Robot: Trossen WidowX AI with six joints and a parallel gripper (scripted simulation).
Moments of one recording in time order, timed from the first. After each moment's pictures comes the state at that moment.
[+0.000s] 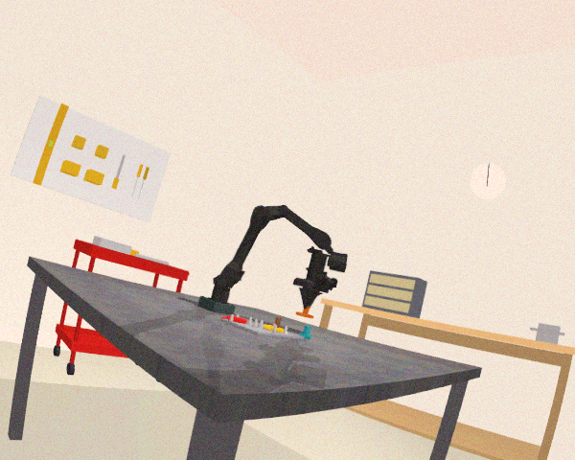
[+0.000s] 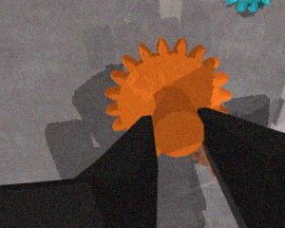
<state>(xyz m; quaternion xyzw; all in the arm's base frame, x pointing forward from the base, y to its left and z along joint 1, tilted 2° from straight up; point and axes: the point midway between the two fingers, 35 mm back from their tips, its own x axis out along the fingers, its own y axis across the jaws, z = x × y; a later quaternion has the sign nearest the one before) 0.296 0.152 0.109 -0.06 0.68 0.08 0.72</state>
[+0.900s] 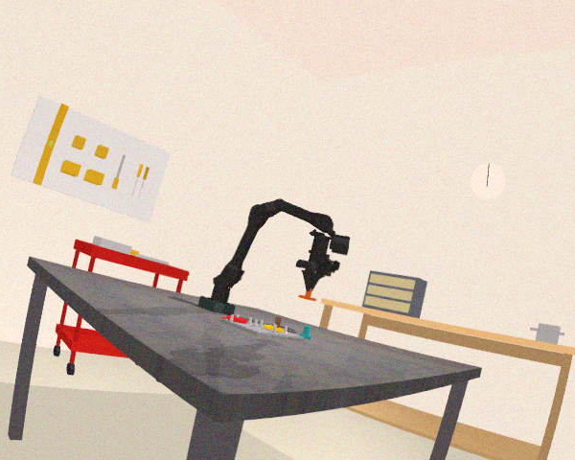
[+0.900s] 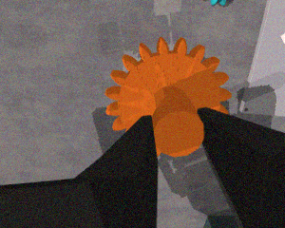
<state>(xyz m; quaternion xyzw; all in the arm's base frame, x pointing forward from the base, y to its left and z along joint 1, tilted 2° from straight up) 0.287 0.148 0.171 -0.06 0.68 0.08 0.72</state>
